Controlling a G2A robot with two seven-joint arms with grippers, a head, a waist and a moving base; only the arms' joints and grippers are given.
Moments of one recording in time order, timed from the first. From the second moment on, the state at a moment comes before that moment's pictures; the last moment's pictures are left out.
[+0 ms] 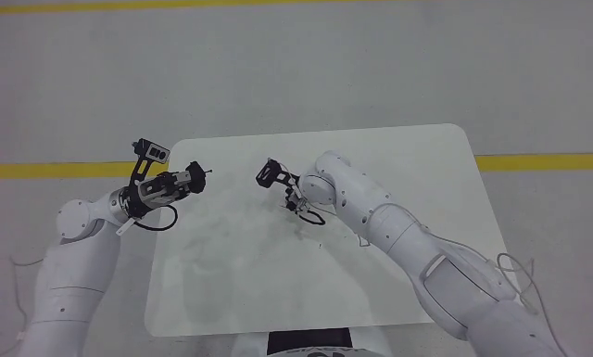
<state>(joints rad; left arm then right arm) 1.36 -0.97 -1.54 -1.35 -0.84 -0.34 -1.39 -0.72 -1.56 0.59 -0.93 -0.96 -0.31 1.03</state>
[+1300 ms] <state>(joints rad) 1.36 -0.97 -1.54 -1.35 -0.84 -0.34 -1.39 -0.72 -1.57 0.62 -0.86 -1.00 -0.27 0.99</state>
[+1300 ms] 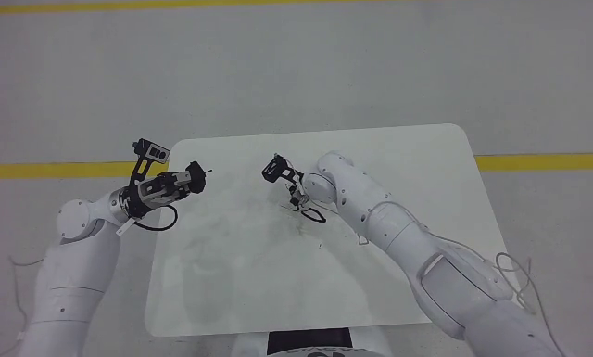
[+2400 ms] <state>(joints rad) 1.39 -0.98 -1.52 -1.33 -0.87 -0.33 -1.30 -1.06 -1.44 0.99 -1.48 -0.98 -0.09 0.80</state>
